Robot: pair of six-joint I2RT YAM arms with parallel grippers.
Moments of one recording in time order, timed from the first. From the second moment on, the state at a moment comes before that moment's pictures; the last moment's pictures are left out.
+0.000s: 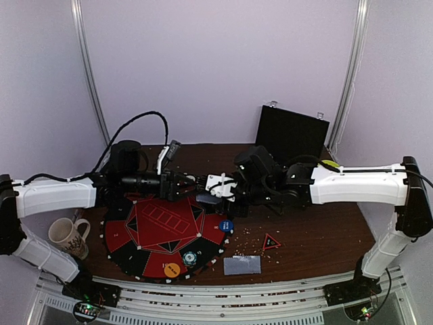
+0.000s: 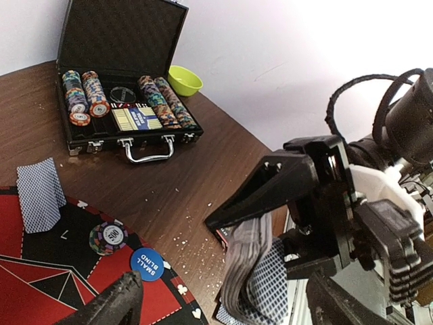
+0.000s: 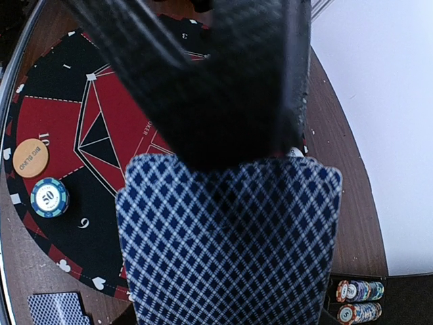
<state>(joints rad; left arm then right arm) -0.66 1.35 0.82 0.21 0.67 -0.38 1.05 1.62 1.25 -0.27 0.07 -0.52</state>
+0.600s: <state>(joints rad) -0.67 1.43 0.91 0.05 0.61 -0.29 1.07 1.70 1.31 -0.26 0.09 -0.52</state>
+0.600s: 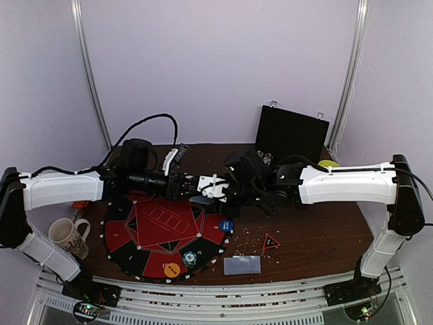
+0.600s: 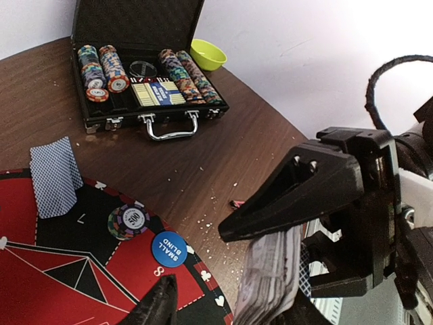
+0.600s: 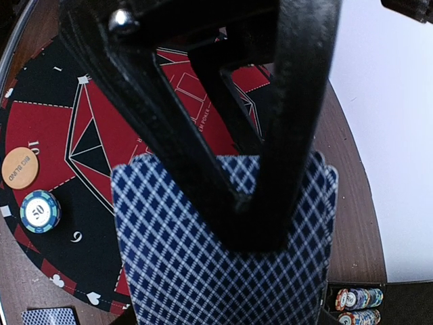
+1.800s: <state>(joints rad) -0.66 1.33 0.93 -0.09 0.61 -0.19 1.07 1.70 1.31 -0.27 0.11 -0.55</state>
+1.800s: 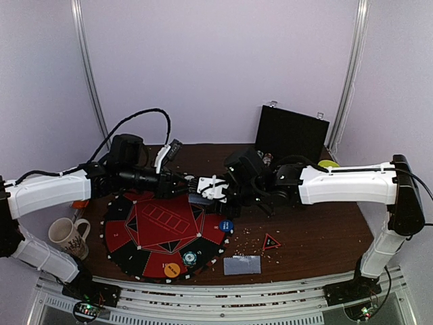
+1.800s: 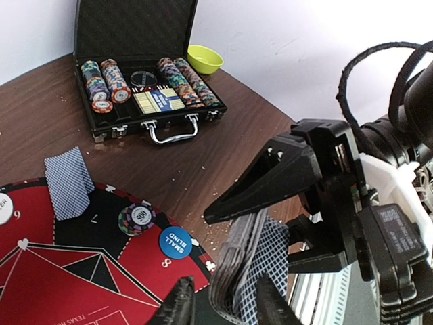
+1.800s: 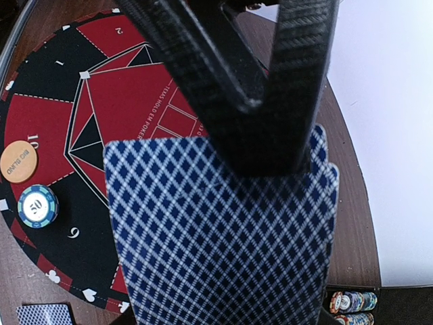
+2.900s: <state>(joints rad) -0.66 1.32 0.92 -0.10 0.67 -0.18 1.06 1.70 1.29 -0.27 0.13 -0.55</state>
